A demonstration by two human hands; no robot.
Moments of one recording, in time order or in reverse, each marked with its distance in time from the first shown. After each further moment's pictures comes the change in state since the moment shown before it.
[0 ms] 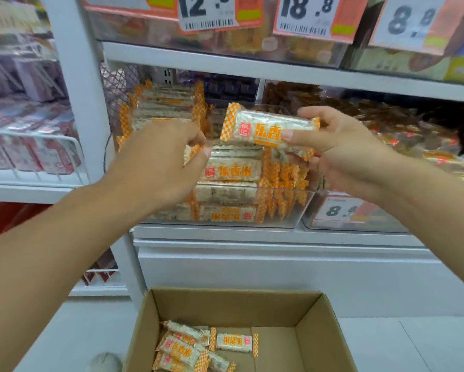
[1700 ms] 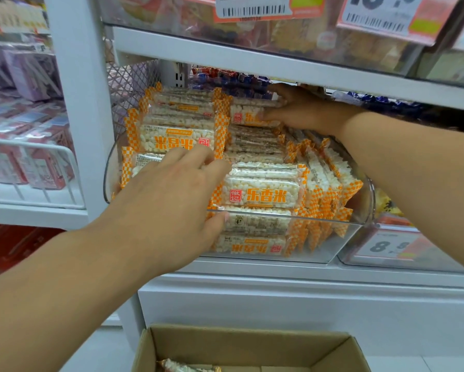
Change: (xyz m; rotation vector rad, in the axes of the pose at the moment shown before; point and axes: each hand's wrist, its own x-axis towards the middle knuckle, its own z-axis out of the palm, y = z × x) left_hand -0.004 -0.019 0.009 0.231 -0.276 0.065; right_hand 0.219 0.011 0.021 -1.095 -0.124 -0.169
